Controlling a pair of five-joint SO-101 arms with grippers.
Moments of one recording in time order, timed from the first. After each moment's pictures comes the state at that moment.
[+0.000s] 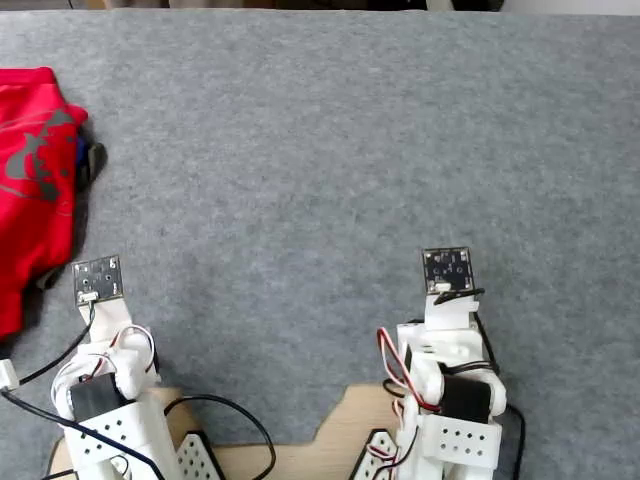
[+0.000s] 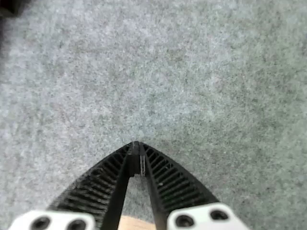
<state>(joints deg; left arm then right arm) -25.1 -99.5 96.4 72.1 -18.2 6.6 -103.7 96.7 75.0 1.5</state>
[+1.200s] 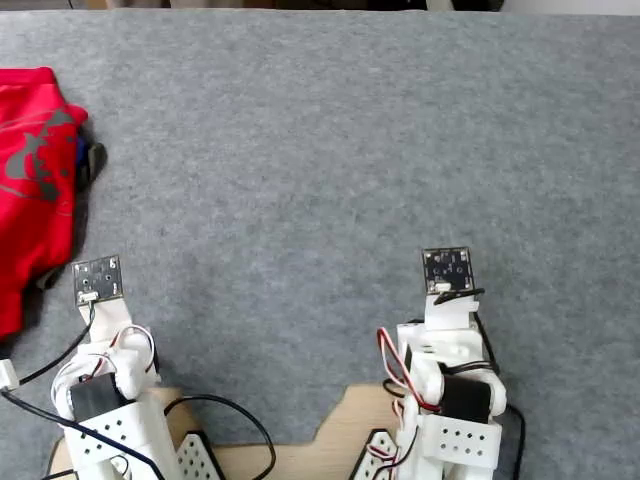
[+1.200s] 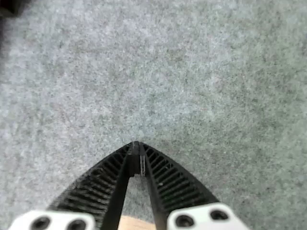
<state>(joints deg) -25.1 -99.5 96.4 72.1 -18.2 6.6 -103.7 96.7 75.0 1.5</state>
